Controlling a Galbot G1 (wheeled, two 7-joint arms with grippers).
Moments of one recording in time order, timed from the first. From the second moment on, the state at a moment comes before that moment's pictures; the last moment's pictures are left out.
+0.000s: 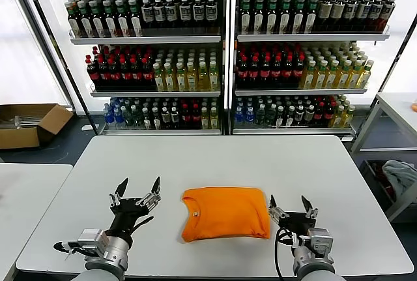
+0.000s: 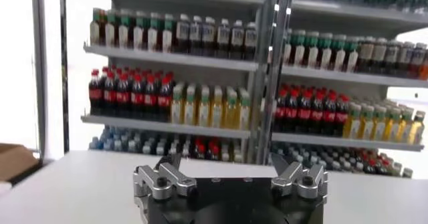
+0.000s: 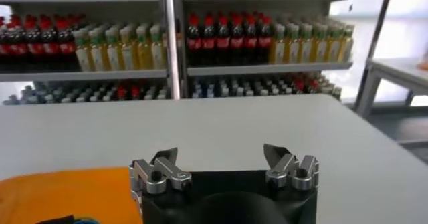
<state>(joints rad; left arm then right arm) 1.51 -1.36 -0.47 -2.31 -0.30 0.39 -0.17 -1.49 1.24 0.36 2.30 0.36 -0.55 0.47</state>
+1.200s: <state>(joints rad) 1.49 -1.37 -0.48 -2.30 -0.20 0.27 -0.11 -1.49 1.25 0.45 2.34 0.25 -0.53 0.43</state>
